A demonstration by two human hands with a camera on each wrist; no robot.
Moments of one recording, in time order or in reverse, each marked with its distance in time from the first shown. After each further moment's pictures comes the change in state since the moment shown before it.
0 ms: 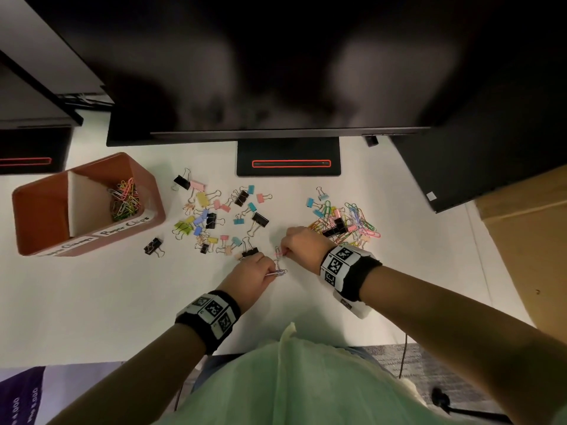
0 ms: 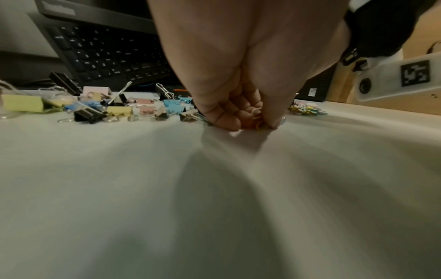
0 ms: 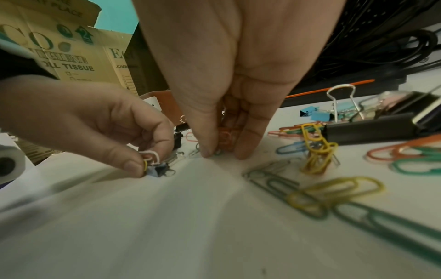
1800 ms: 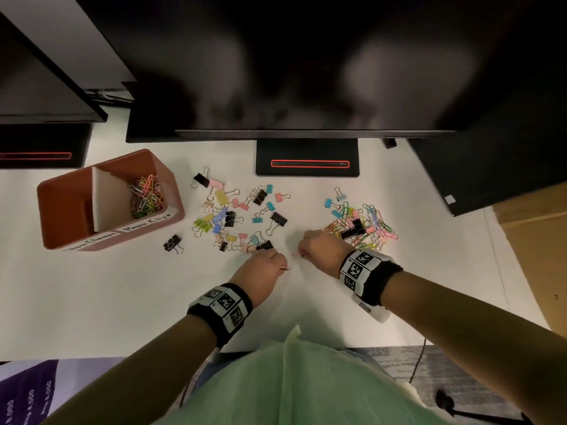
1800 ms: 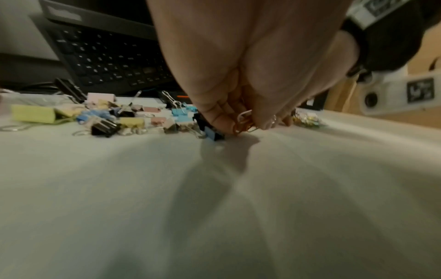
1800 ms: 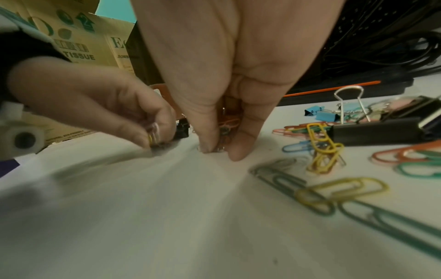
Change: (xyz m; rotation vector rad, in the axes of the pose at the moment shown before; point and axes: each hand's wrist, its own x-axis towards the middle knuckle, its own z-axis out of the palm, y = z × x) left_hand -0.002 -0.006 -0.022 0.121 -0.051 0.065; right_hand 0.003 -0.006 0.005 -0.107 -0.064 0.062
